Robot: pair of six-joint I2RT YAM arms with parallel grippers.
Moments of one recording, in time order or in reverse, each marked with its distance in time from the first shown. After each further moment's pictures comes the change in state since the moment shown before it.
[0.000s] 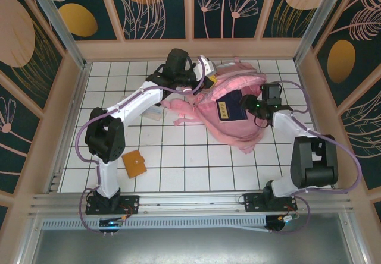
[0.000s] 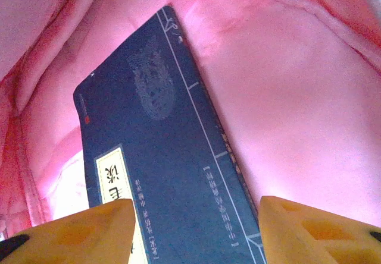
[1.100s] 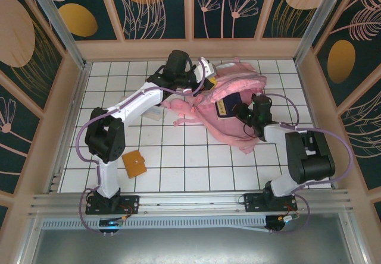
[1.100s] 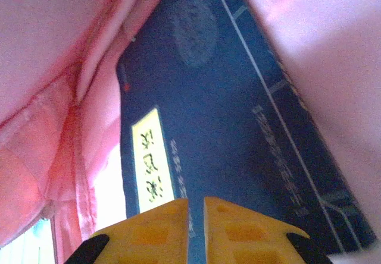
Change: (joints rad) left arm -0.001 0.000 -0.018 0.005 0.015 0.016; right arm 0.090 0.090 -0.245 0.559 -0.087 0.179
